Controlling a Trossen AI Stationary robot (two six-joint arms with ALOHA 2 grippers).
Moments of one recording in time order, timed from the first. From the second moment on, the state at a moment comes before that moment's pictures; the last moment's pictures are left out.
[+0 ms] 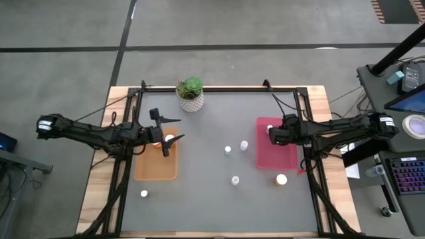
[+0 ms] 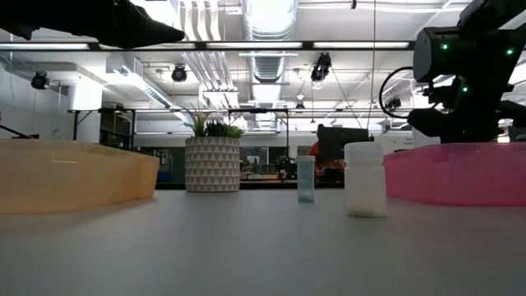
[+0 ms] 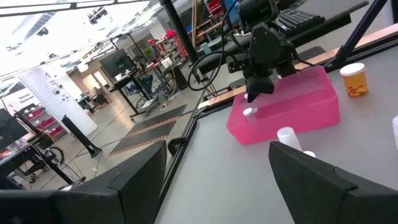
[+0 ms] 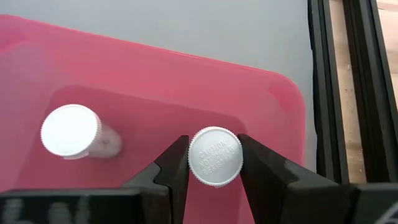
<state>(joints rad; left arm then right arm) -0.12 0.72 0.41 0.31 -0.43 0.48 -0.07 1.10 0.53 -0.96 0.60 1.33</state>
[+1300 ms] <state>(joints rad) -0.12 0.72 0.41 0.31 -0.43 0.48 -0.06 1.10 0.70 -1.04 0.61 1.22</state>
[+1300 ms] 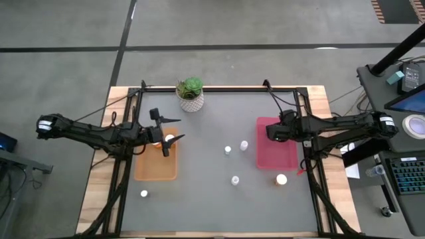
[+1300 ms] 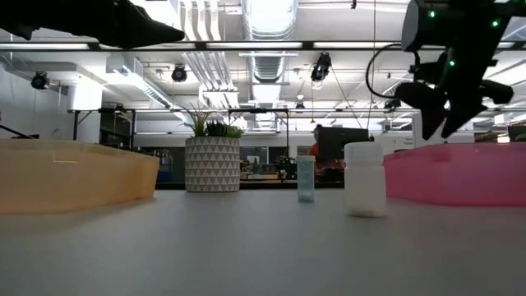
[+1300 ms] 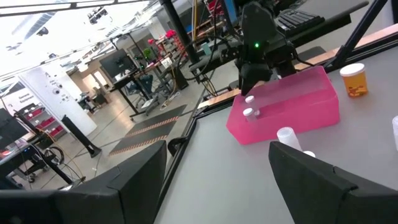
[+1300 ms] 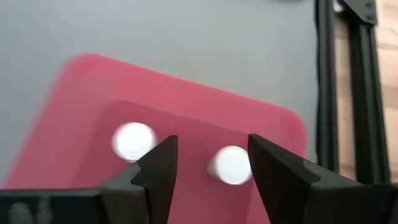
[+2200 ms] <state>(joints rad) -0.12 0.86 0.41 0.39 -0.42 0.08 0.31 1.10 0.63 0.00 0.67 0.19</state>
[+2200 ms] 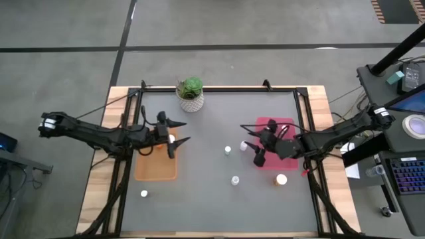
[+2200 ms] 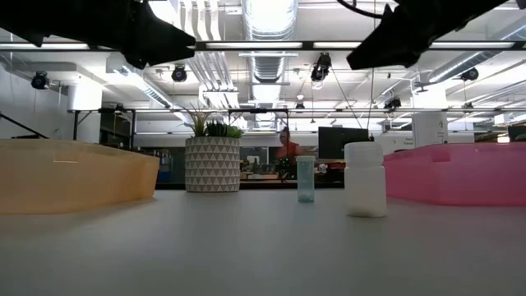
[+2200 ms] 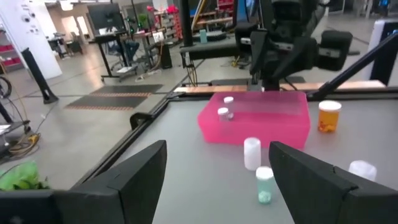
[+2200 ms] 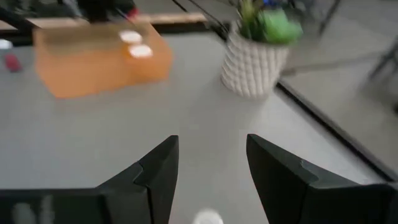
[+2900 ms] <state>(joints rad) -0.16 1.04 0.55 0.51 -0.42 0.03 0.31 1.01 0.49 0.48 0.51 -0.30</state>
